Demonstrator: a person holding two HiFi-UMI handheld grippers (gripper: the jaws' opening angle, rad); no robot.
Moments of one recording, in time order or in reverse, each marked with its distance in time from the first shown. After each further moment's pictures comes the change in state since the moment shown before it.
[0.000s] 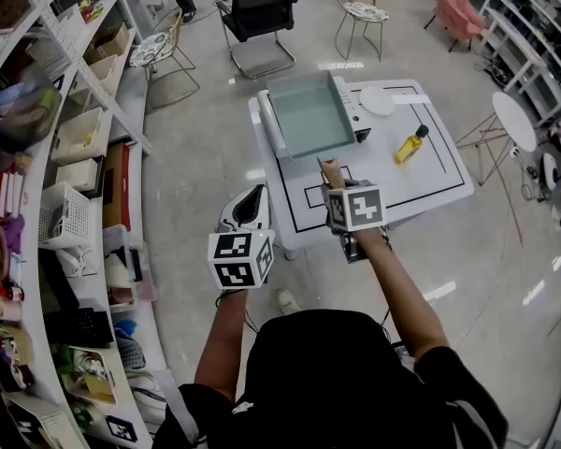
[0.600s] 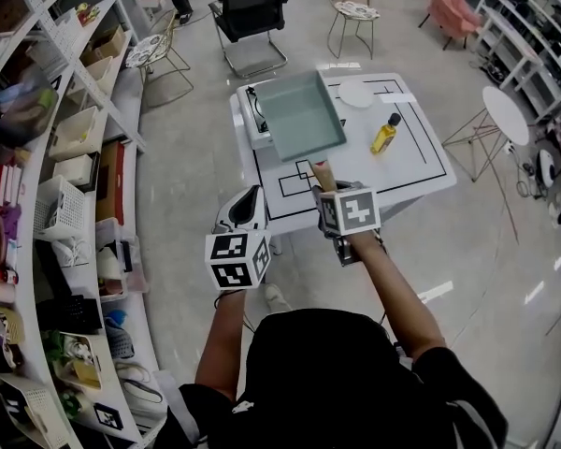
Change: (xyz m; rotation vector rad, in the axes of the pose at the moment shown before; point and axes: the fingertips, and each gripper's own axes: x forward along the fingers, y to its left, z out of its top) left arm -0.014 -0.086 -0.008 -0.006 -0.010 0.026; right arm -0.062 -0.033 -0.033 -0.024 -0.022 0.060
